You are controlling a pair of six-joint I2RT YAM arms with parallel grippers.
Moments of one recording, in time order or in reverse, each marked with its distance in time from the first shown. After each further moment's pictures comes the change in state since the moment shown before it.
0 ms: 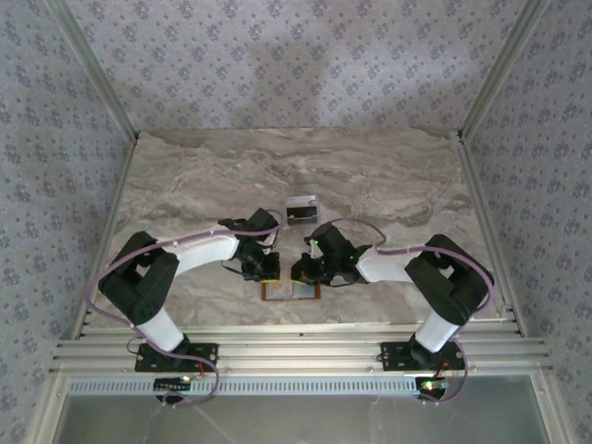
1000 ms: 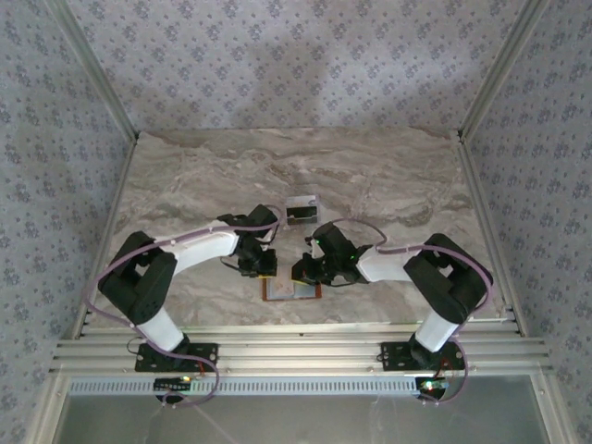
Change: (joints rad) left arm 0.007 -0.017 0.044 -0.067 -0.056 0.014; right arm -0.005 0.021 -0.003 0.020 -0.020 -0.006
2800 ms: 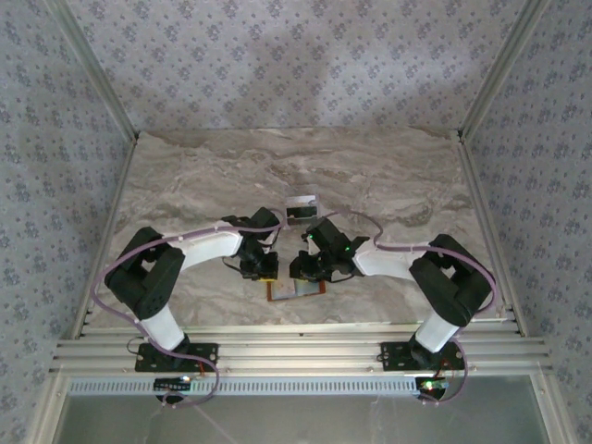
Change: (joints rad) left arm -0.001 0.063 -0.002 0.008 -0.003 0.013; right arm 0.015 -0.026 0.106 -0.215 0.055 -0.082
